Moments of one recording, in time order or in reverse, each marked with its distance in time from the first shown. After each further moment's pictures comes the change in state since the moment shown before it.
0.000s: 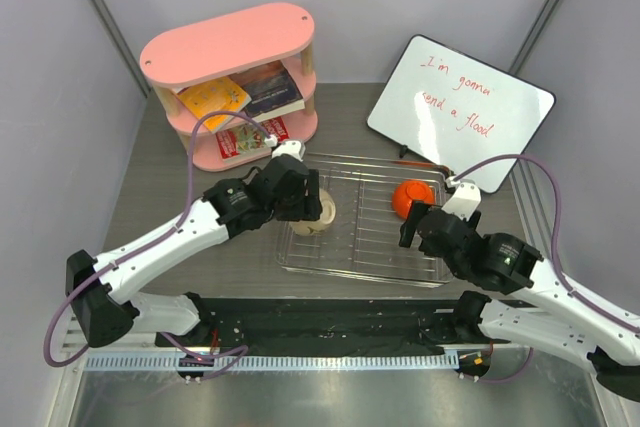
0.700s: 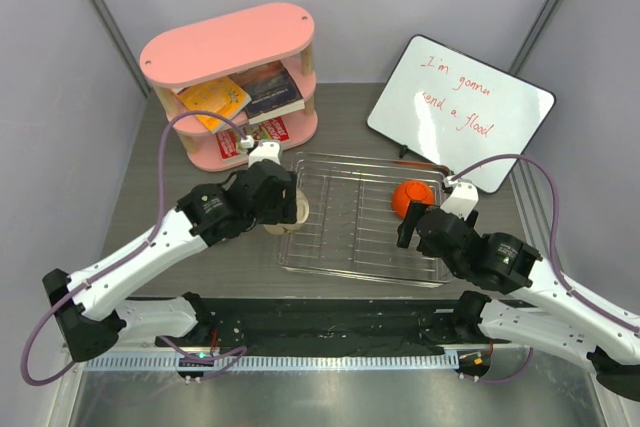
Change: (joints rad) left arm 0.000 -0.107 0.006 -0.159 -0.132 0.029; right arm 0.000 0.004 -0.004 0.020 -0.022 -0.008
